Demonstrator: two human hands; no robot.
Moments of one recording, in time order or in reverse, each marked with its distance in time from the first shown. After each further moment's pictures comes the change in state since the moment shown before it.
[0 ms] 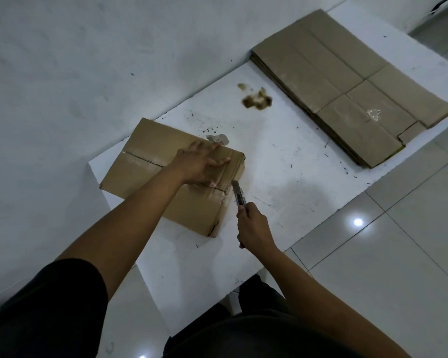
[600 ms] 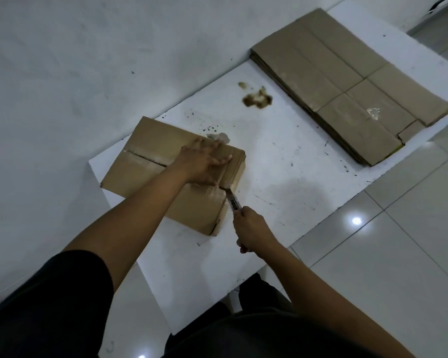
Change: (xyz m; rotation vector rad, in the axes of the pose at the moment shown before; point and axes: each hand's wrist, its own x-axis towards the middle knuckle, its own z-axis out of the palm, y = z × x) left_hand 0.002 0.004 -0.001 0.139 0.012 0.007; right_hand -0.003 -0.011 0.001 -0.129 -0.138 0.140
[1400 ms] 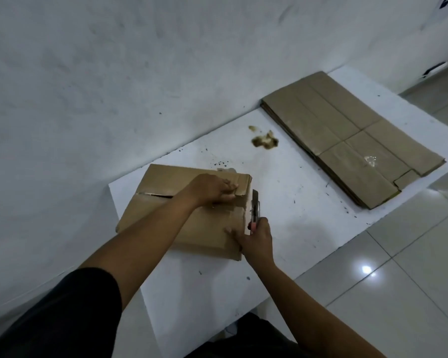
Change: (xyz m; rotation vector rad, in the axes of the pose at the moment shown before) left_hand -0.019 0.010 -0.032 -0.109 0.136 0.029; right_hand 0.035 0.005 -0.002 0.097 0.356 -0.236
